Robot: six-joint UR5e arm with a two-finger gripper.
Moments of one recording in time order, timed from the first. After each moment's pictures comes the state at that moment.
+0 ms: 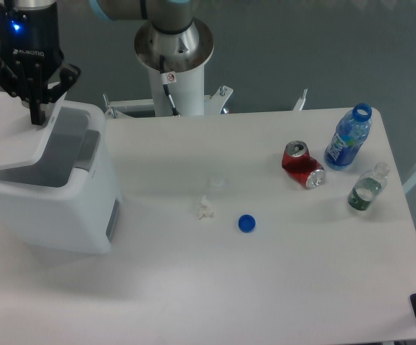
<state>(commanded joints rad) 2.04 -1.56 -1.49 -1.26 1.42 0.06</state>
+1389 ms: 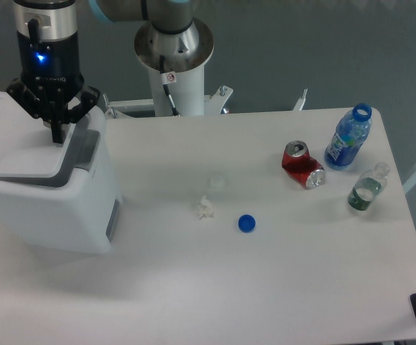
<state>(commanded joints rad) 2.07 -1.58 -1.52 -1.26 1.42 0.09</state>
